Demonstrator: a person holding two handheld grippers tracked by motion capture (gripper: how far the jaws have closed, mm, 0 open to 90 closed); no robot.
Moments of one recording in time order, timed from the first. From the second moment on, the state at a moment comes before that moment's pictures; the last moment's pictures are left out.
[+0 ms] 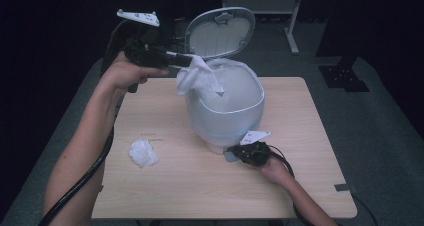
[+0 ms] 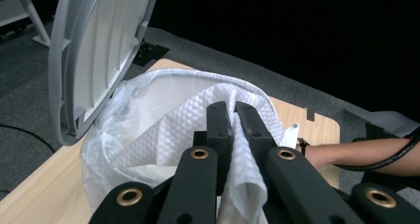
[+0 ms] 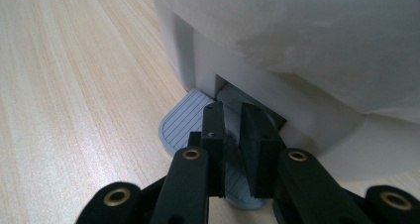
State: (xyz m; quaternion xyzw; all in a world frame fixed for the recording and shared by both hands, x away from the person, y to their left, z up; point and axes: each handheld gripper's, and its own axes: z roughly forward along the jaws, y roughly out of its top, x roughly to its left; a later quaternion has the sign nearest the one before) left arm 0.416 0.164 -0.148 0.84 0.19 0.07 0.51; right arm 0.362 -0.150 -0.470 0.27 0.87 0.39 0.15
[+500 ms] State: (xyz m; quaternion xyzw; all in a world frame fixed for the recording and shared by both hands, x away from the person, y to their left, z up) left arm 0.429 0.149 -0.153 0.84 0.19 0.06 0.50; right arm 0.362 -0.150 -0.470 0.27 0.87 0.38 0.15
